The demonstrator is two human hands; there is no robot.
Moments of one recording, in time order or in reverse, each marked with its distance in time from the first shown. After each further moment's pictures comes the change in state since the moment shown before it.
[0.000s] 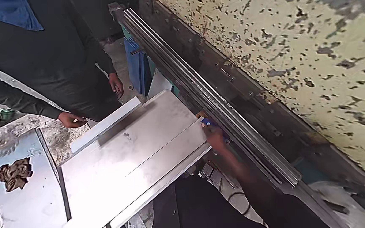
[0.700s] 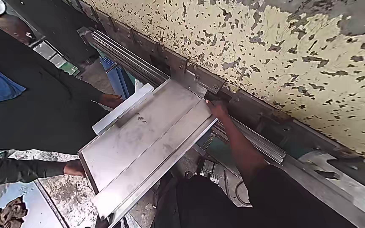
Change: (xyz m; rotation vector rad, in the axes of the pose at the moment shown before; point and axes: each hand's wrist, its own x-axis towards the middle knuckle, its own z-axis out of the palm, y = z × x) left_hand -0.004 -0.004 0.083 0.407 -0.361 -0.429; right_hand 0.115 0.107 -0.107 -0.165 0.130 0.175
